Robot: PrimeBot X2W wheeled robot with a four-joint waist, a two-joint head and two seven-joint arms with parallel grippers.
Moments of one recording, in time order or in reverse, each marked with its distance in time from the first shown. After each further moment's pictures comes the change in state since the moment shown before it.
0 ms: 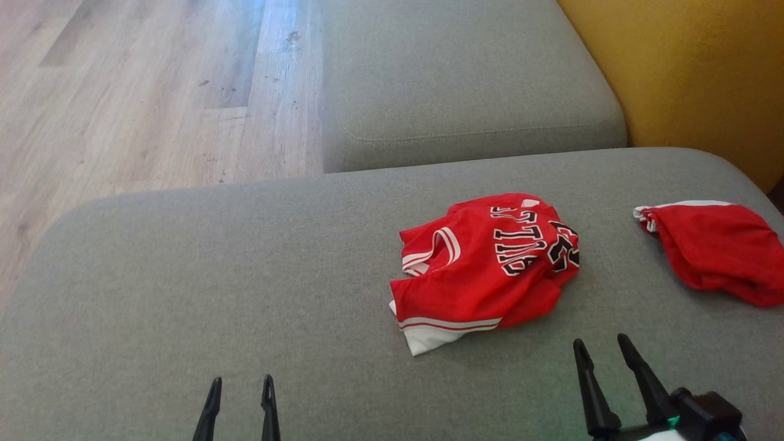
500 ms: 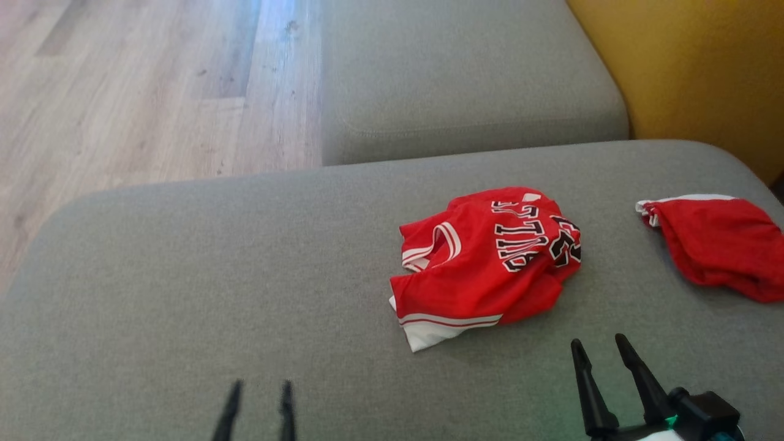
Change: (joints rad) left arm -0.003 -0.002 -0.026 0.015 0.000 -0.057 0.000; right arm -0.001 0.000 0.005 -0.002 0.000 0.000 0.000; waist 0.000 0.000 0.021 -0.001
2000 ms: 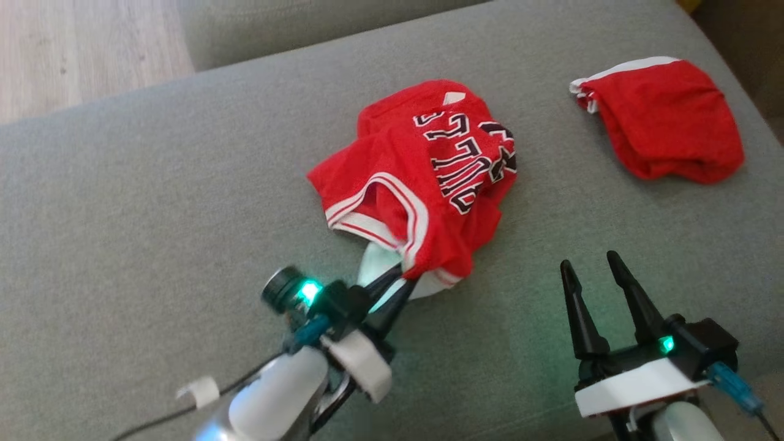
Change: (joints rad) left arm -0.756 0.059 -0.585 0.478 -0.213 -0.216 0.000; right arm -0.191 -0.018 0.030 -0.022 -0.009 0.000 0.000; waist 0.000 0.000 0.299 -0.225
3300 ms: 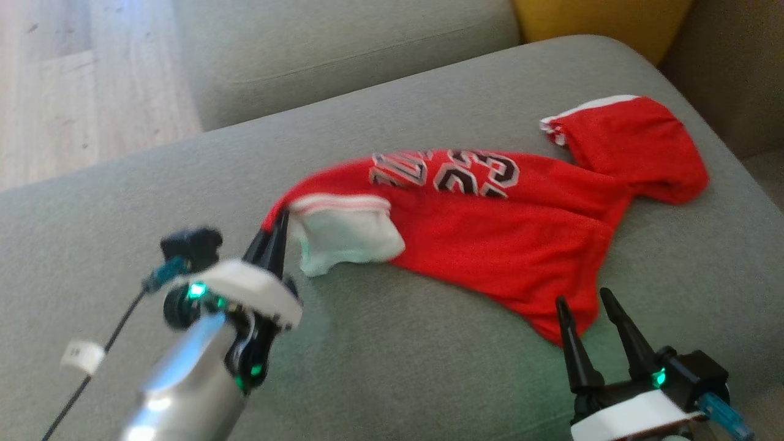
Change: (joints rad) left arm -0.126 0.073 0.090 0.184 -0.693 0.037 0.067; right arm 0.076 0.031 -0.002 0.019 0.002 0.000 0.000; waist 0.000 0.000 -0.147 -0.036
